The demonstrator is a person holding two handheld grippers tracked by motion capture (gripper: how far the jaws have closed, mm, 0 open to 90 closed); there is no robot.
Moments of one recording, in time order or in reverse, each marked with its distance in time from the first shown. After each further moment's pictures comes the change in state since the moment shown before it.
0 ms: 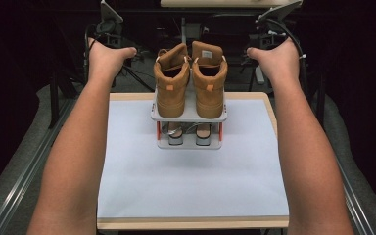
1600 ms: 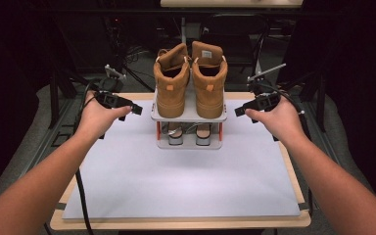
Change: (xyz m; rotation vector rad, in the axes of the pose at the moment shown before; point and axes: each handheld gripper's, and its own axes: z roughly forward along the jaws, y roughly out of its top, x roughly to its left) left arm 0.031 -0.120 0.037 0.105 -0.075 0.238; right arm -0.011 -0.120 0.038 0.092 0.115 -0.264
